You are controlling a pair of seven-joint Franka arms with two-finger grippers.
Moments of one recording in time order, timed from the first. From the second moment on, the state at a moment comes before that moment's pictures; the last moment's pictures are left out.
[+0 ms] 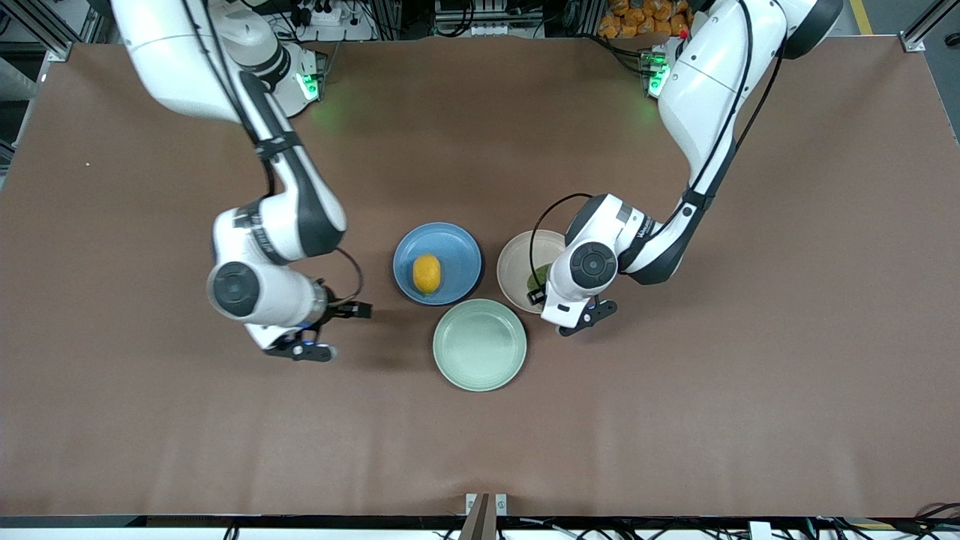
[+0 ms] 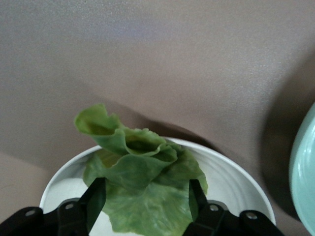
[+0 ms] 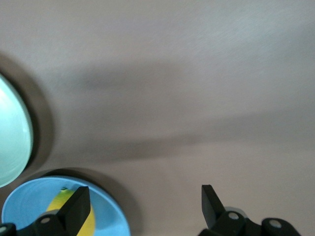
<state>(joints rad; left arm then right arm) -0.38 0.76 -0.23 -1.58 0.02 2.20 -1.03 0.41 0.62 -0.05 -1.54 0.19 2.02 0.40</state>
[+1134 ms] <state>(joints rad) -0.39 0.76 -0.23 -1.56 0.02 2.20 -1.07 0.54 0.65 0.05 -1.66 0.12 2.19 0.63</state>
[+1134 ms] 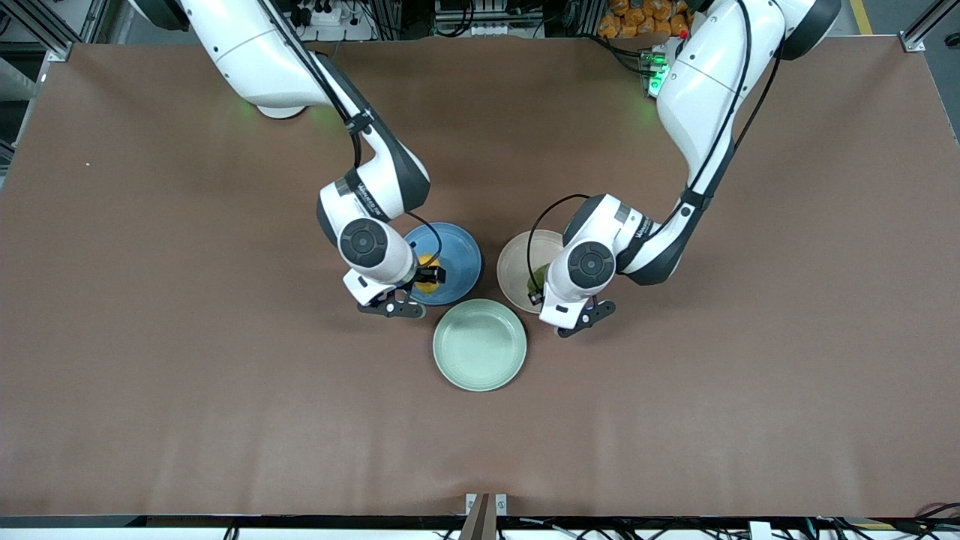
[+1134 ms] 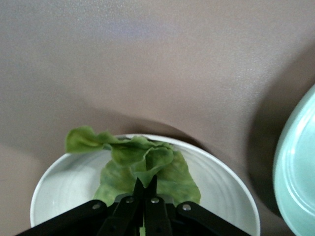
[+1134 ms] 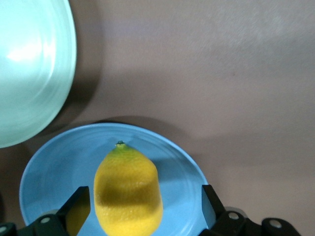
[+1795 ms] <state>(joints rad) -0.35 0.59 -0.22 -1.45 0.03 1.98 -1.13 0.57 0.70 0.09 -1.70 0.03 2.30 0.77</state>
